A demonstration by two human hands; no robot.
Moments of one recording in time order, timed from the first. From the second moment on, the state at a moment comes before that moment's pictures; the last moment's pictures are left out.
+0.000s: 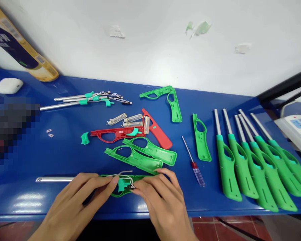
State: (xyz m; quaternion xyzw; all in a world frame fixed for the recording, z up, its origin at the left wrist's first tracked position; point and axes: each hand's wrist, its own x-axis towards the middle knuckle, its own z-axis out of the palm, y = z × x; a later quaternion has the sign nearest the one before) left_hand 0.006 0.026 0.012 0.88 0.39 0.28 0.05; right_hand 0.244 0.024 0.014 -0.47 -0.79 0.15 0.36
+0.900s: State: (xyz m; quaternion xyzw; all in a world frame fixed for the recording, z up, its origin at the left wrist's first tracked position) left_hand 0.014 0.003 0.008 0.87 0.44 0.20 -0.07; right_hand 0.246 0.024 0.015 -0.46 -0.80 0.13 0.37
